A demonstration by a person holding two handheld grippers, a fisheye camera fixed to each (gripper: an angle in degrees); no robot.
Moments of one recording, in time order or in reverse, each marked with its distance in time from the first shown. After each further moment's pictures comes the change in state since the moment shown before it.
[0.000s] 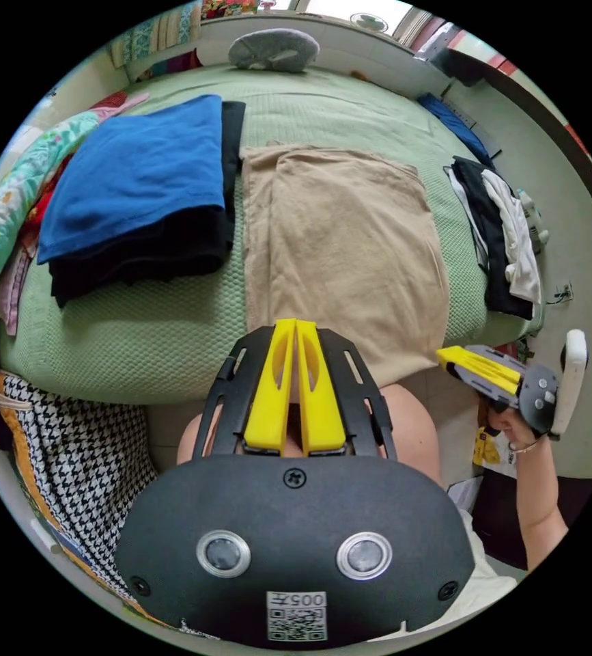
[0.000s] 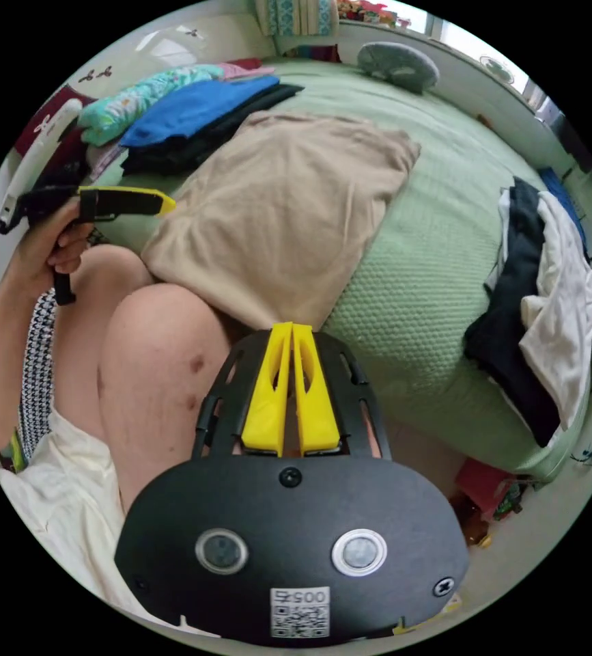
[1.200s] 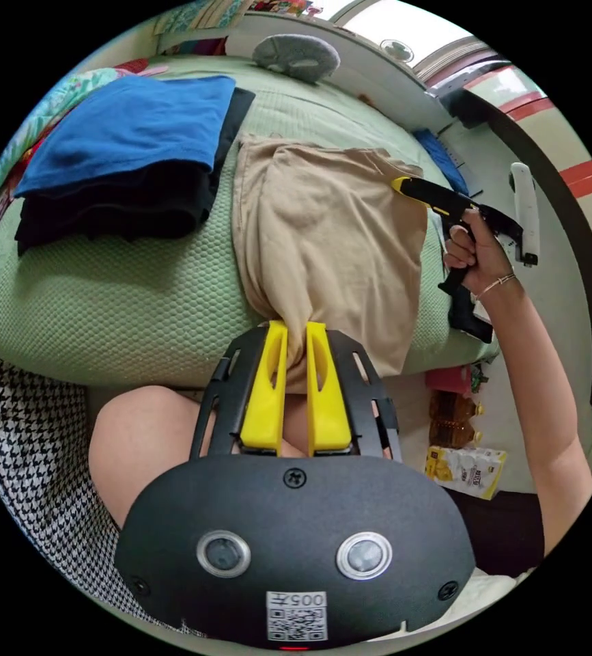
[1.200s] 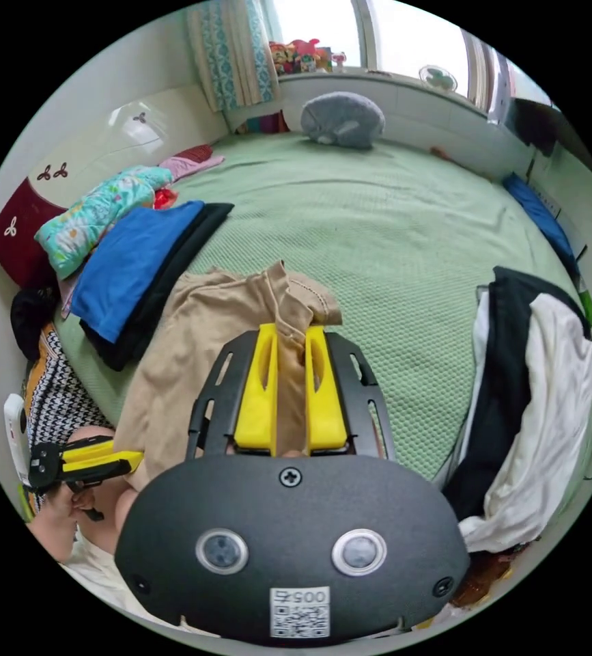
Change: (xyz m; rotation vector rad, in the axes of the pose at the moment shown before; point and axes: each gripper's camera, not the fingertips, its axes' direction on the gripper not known) left arm -0.059 0.022 -0.076 0.070 0.198 -0.112; right arm 0.065 -0.130 -0.073 0.255 0.012 0.128
